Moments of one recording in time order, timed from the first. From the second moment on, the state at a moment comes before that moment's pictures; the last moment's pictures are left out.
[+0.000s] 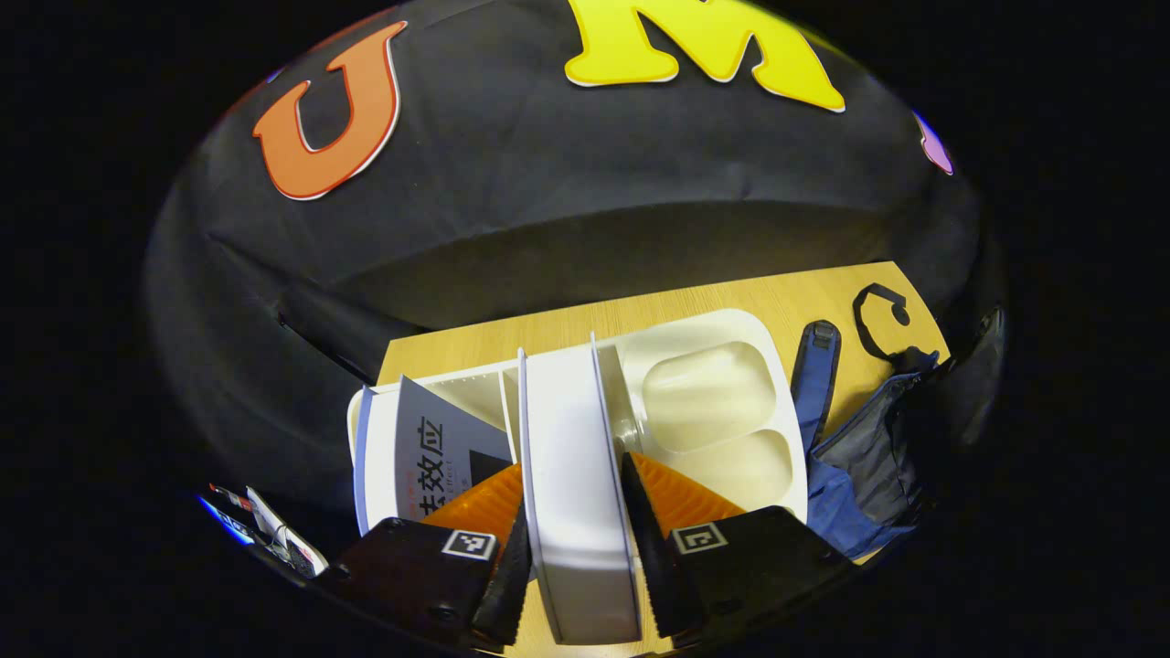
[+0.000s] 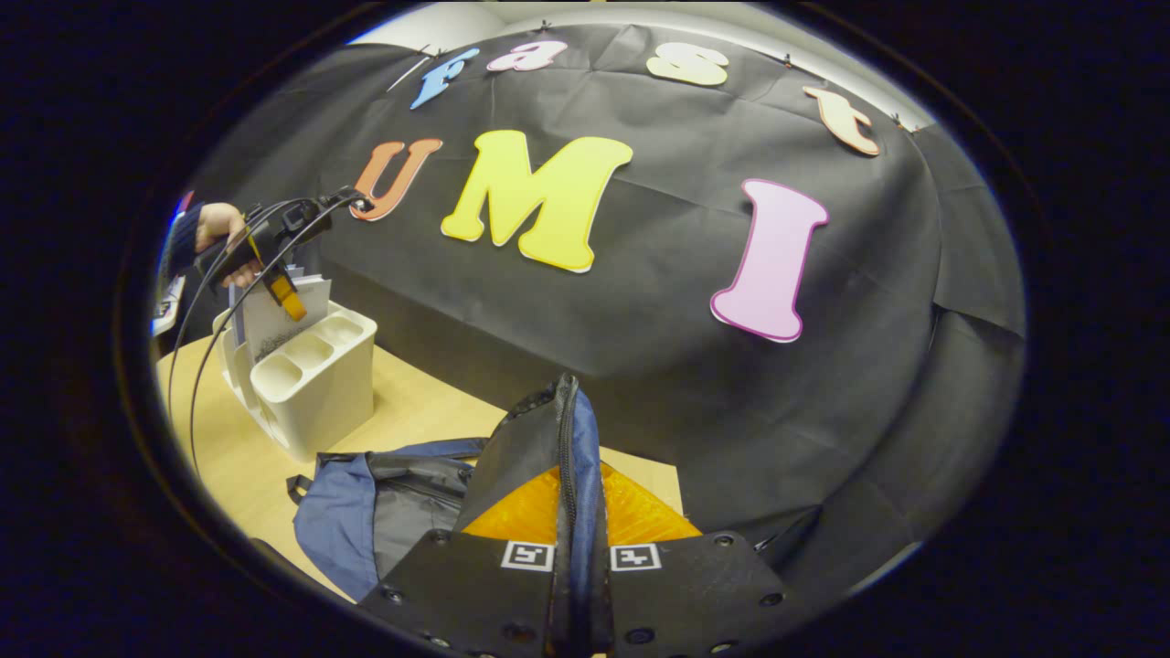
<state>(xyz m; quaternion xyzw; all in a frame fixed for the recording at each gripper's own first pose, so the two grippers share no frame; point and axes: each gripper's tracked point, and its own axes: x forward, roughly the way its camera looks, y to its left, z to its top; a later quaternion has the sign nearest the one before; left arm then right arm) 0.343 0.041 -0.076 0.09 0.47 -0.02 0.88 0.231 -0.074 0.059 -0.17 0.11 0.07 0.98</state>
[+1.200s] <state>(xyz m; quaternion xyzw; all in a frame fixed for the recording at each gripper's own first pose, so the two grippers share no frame) 0.158 0.036 -0.021 -0.05 0.40 0.00 0.92 0.243 -0.076 0.034 -0.17 0.12 0.06 0.98</state>
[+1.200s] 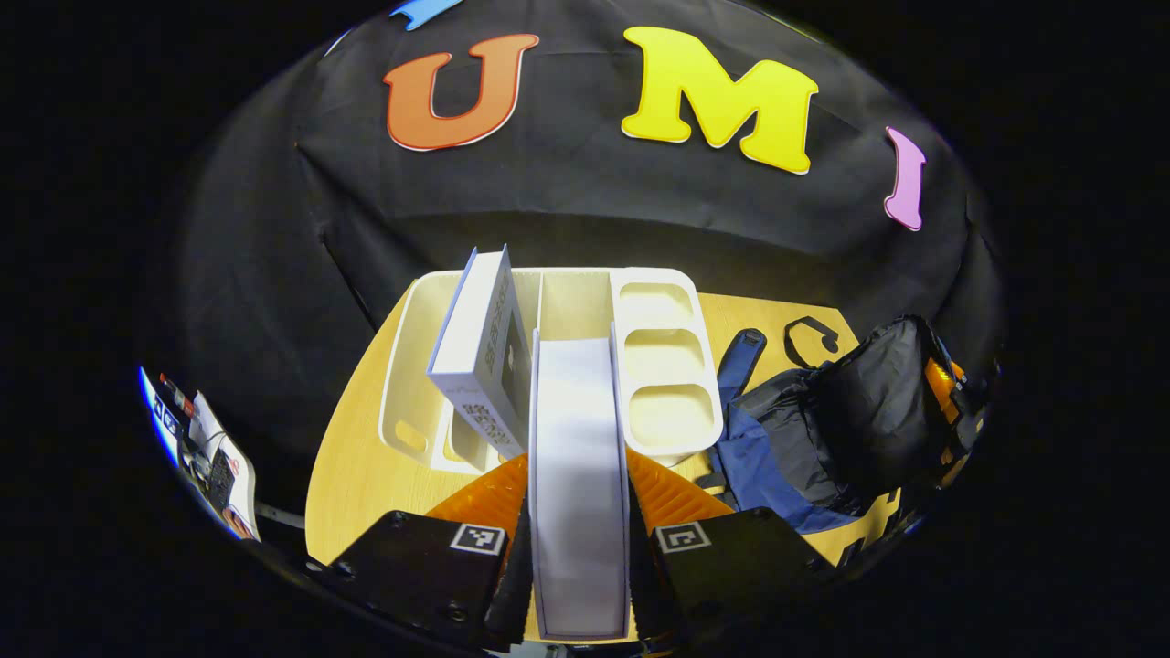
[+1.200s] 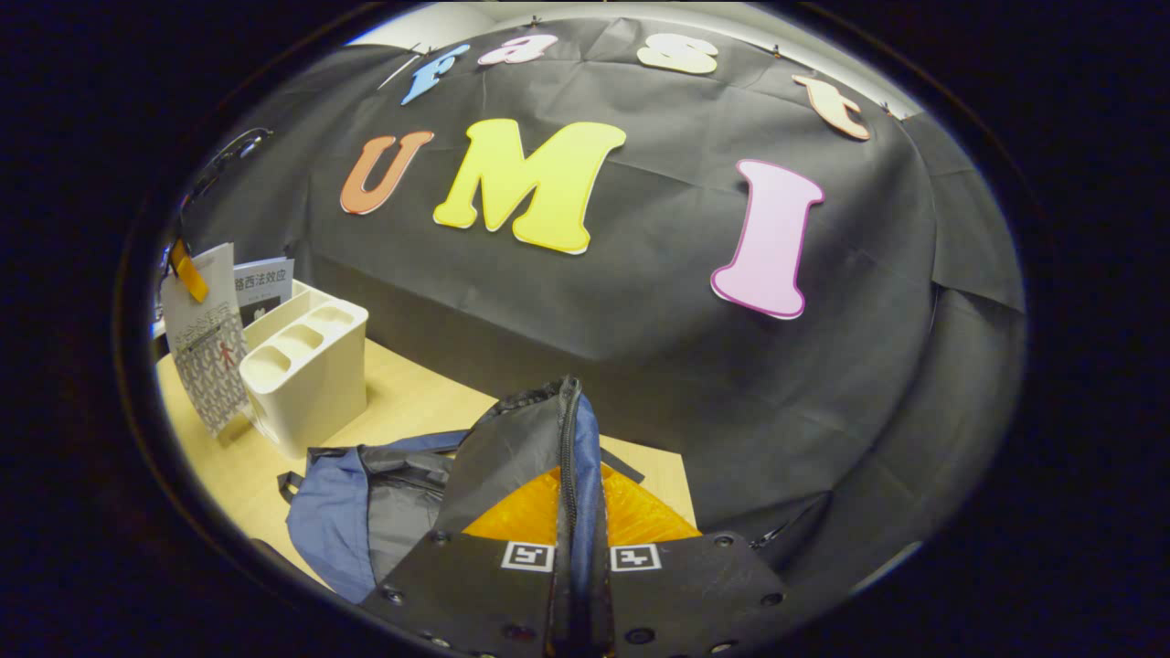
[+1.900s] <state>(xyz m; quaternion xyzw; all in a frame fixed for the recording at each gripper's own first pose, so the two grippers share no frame) 0.102 -0.022 -0.039 -0.33 0.36 -0.06 0.87 0.242 -0.066 0.045 -0.20 0.13 0.05 0.97</state>
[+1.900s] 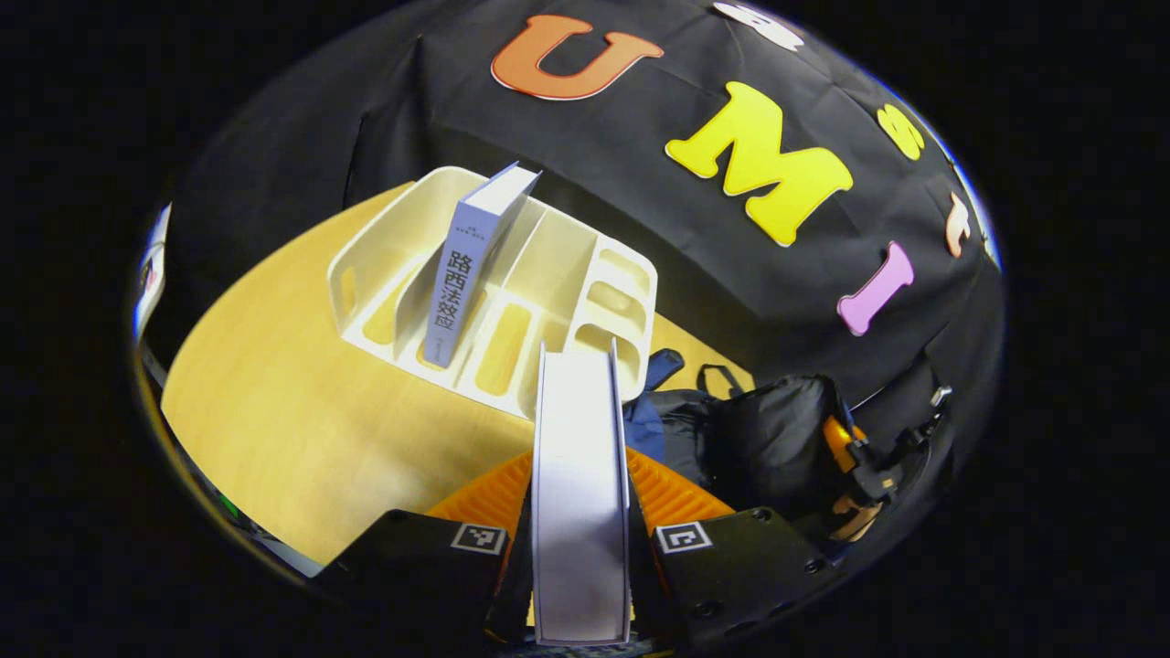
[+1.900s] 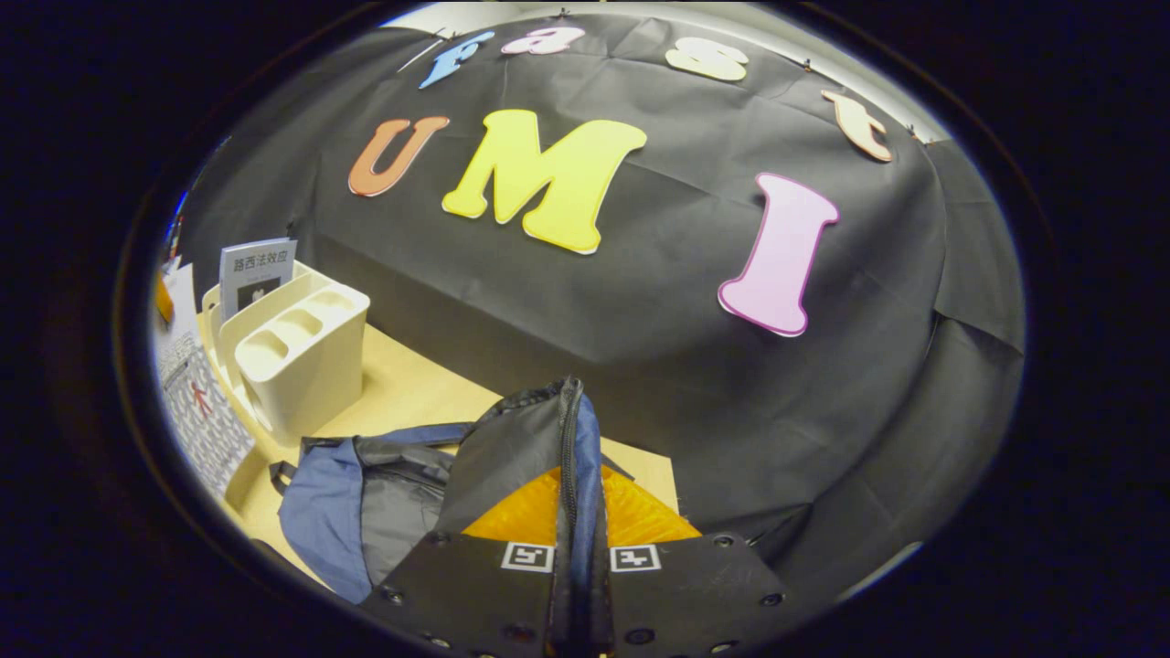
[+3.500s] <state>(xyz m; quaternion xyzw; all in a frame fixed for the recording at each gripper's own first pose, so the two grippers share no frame) 0.231 -0.362 -0.157 -0.52 0.32 -0.18 0.77 0.223 -0.009 0.094 -0.17 0.09 0.12 0.97</state>
